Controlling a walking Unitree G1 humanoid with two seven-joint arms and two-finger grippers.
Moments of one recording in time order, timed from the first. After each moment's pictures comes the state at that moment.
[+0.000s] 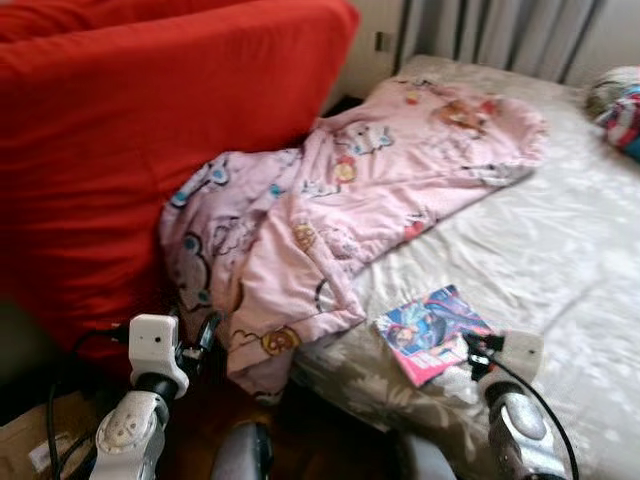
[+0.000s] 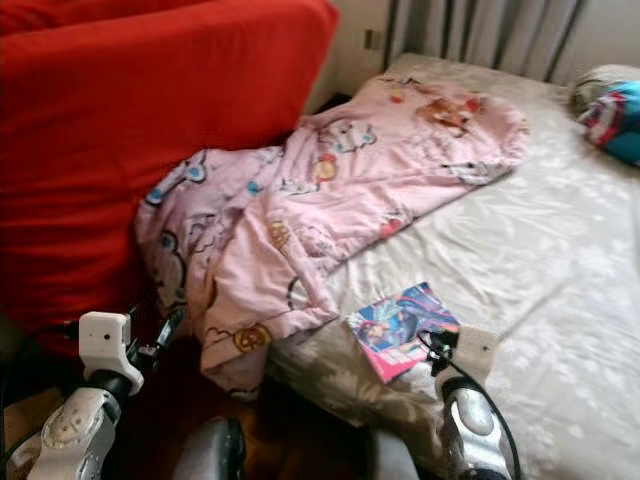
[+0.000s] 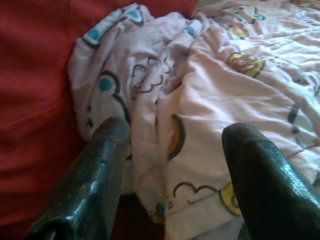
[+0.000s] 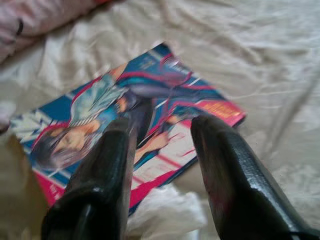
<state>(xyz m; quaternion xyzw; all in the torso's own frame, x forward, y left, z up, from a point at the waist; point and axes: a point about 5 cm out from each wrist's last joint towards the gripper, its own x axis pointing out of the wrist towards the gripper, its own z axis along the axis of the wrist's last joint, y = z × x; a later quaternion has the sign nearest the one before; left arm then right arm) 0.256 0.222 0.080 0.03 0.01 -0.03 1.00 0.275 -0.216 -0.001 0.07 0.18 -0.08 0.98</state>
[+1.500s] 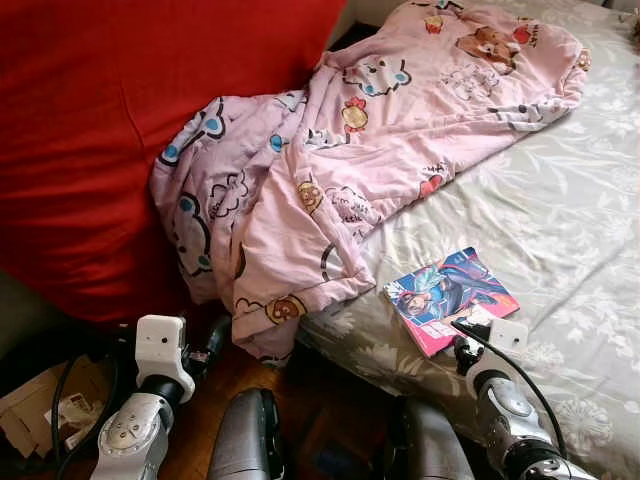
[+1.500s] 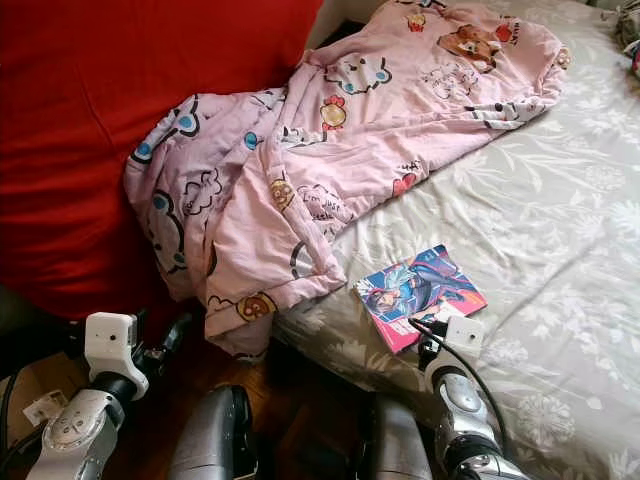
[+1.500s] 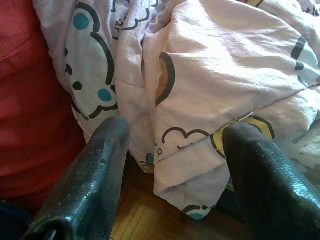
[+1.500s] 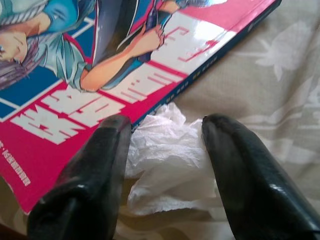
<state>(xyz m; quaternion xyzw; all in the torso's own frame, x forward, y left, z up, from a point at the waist) 0.248 0.212 0.084 0.02 0.03 -0.05 1.00 0.290 -0.213 -0.003 0.09 0.25 -0.13 0.96</state>
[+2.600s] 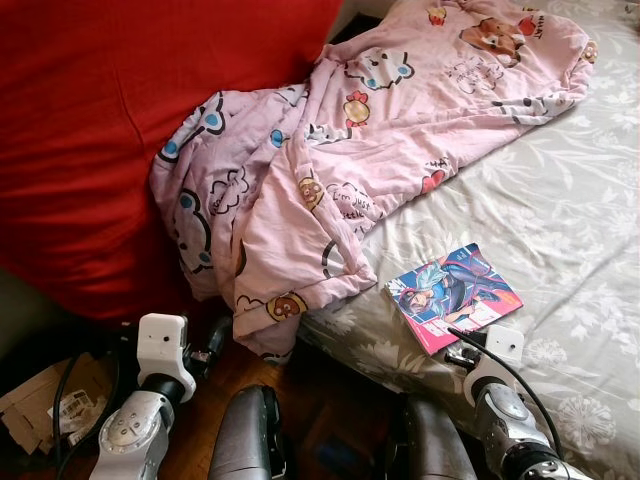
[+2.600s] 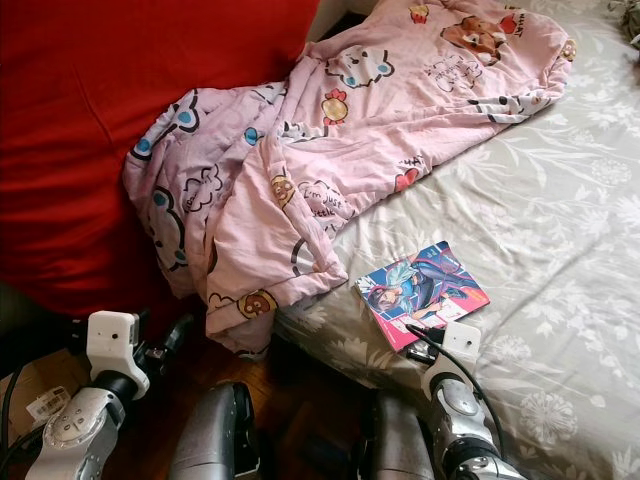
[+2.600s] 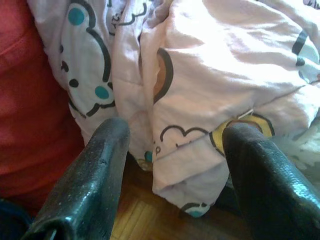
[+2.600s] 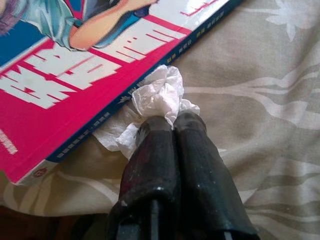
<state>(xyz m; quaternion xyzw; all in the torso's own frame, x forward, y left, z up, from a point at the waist) 0.255 0.209 0.084 0.02 0.04 -0.05 1.00 0.285 -0.207 -0.010 0.09 0.27 -0.13 0.95</state>
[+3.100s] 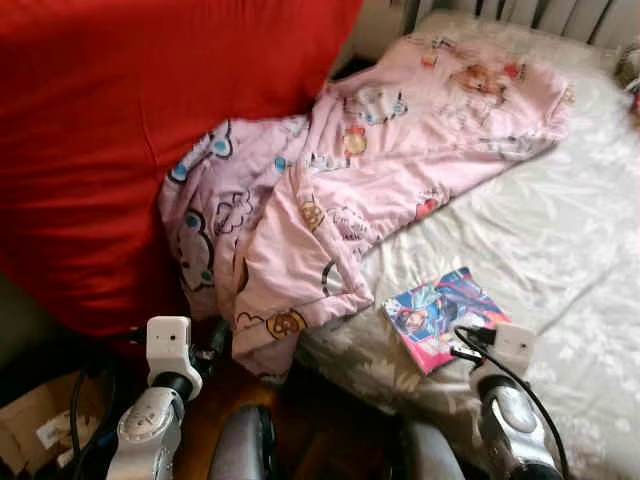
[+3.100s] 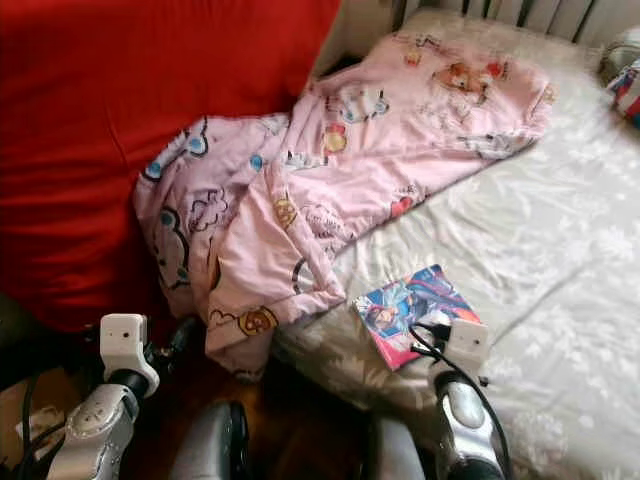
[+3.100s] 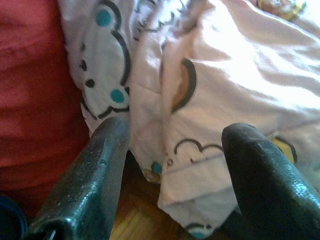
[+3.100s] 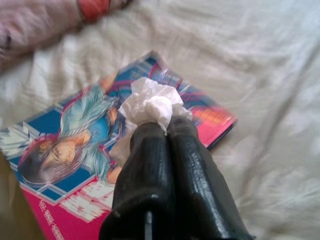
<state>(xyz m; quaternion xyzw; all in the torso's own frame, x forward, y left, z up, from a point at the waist) 0.270 0.217 0.047 -0.01 0.08 0.00 1.00 0.266 -0.222 0.003 0.07 0.13 -0.11 0.98</state>
